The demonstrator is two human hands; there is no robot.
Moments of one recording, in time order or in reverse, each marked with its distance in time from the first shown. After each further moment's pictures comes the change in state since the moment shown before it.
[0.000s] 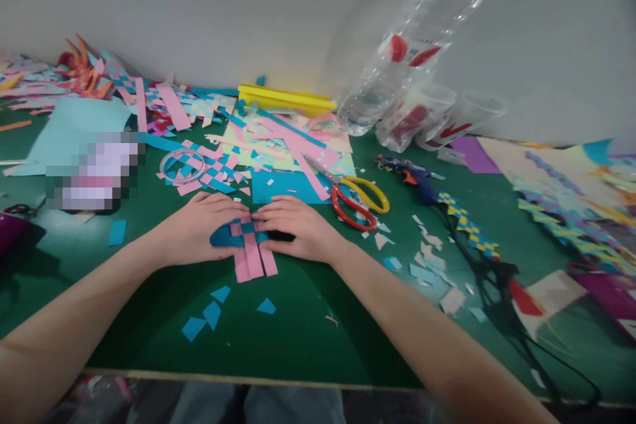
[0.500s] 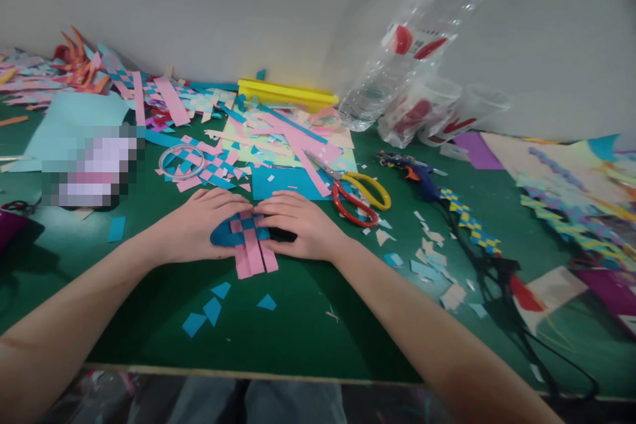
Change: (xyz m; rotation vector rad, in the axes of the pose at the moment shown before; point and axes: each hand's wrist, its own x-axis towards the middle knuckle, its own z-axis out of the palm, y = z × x) left_hand -0.001 0.002 0.000 -0.039 0.005 -0.026; right_hand 0.003 -0.007 -0.005 -0.064 0.026 -0.018
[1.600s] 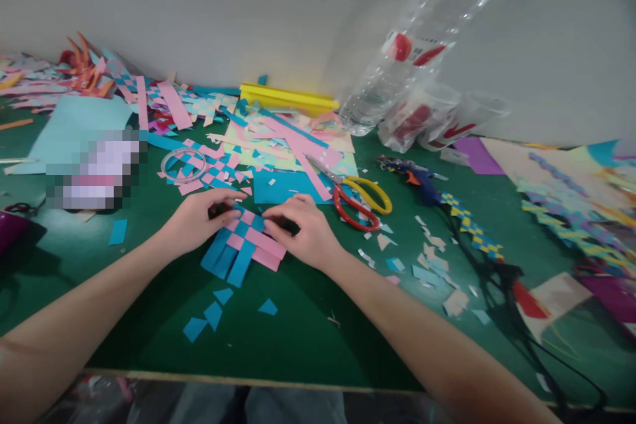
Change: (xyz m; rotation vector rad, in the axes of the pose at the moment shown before) left_hand 0.007 -0.004 0.011 -0.454 0.256 -0.413; right_hand 0.006 -0.020 0.006 0.085 0.167 0.414
